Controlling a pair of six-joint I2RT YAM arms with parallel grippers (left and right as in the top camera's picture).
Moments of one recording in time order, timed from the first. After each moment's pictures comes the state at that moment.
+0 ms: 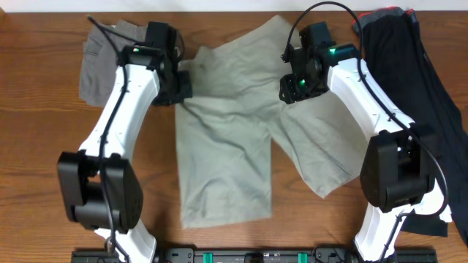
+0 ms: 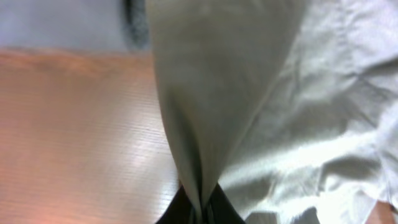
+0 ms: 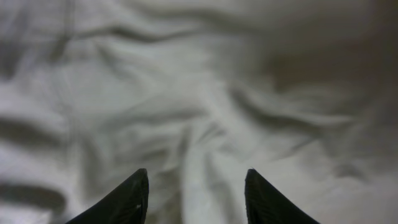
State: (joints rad) left arm -0.15 1.84 1.59 -1.11 0.03 -0.30; right arm 0.27 2.02 1.63 -0.90 -0.23 -0.01
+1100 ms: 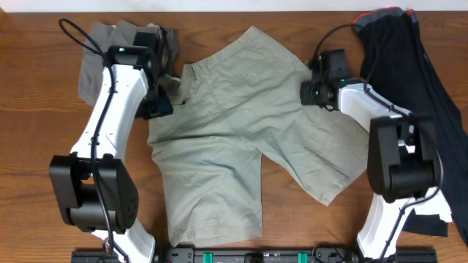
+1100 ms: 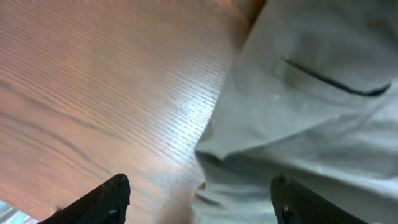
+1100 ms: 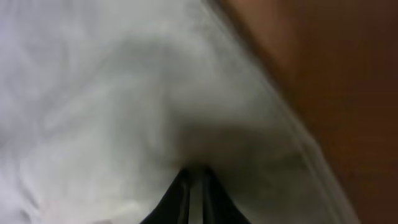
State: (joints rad) left arm -0.08 1.84 1.59 -1.31 -0.23 -0.46; right arm 0.14 2.09 1.29 -0.21 -0.11 0.14
